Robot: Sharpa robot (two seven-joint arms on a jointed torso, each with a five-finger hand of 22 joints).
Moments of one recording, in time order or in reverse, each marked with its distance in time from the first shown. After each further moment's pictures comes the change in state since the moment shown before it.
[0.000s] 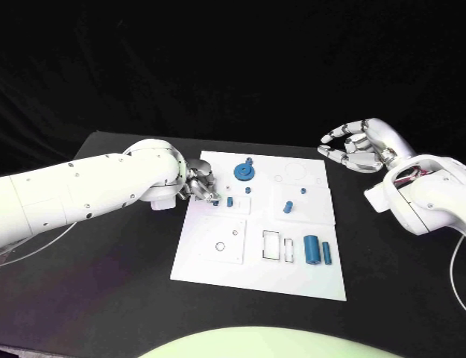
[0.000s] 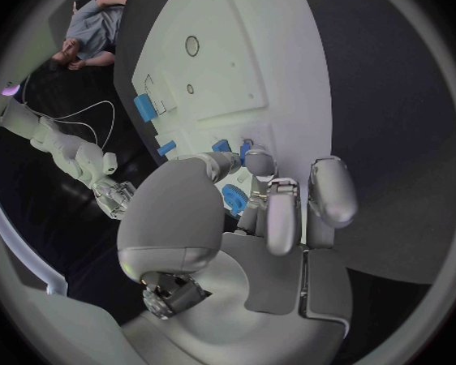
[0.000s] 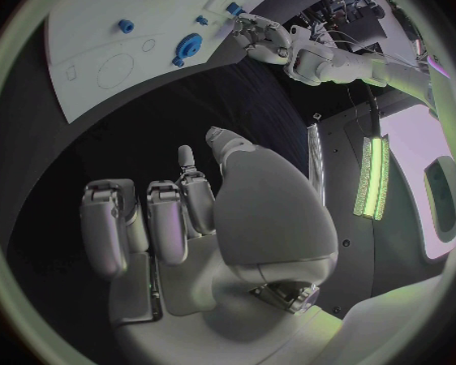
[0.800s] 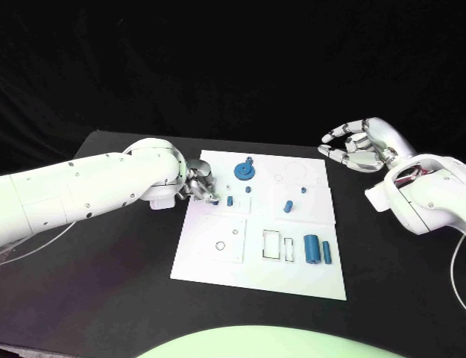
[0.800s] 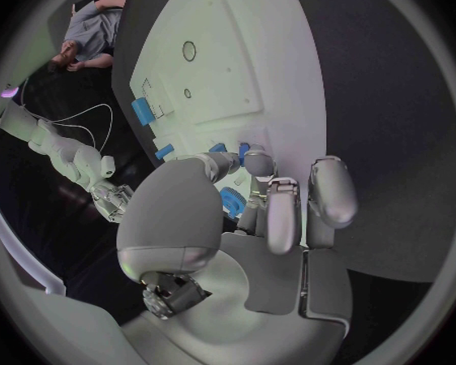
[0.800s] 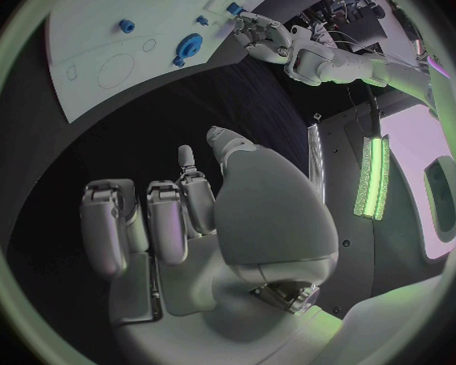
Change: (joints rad) left arm 0.000 -0.001 0.001 0.002 -0.010 0.018 -0.016; left_hand -0.010 -0.009 0.000 0.000 0.000 0.012 -0.009 0.006 -0.005 0.004 -0.004 0.004 0.004 0.003 -0.003 0.000 0.000 0.000 0.000 0.000 0.004 0.003; right arm 0.000 -0.001 0.000 0.000 0.000 0.000 0.000; right_hand -0.005 -0.005 0.000 0.000 0.000 0.000 0.000 0.008 0.002 0.000 0.000 0.000 0.000 0.000 0.000 -0.004 0.000 0.000 0.000 0.000 0.000 0.001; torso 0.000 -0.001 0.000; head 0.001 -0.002
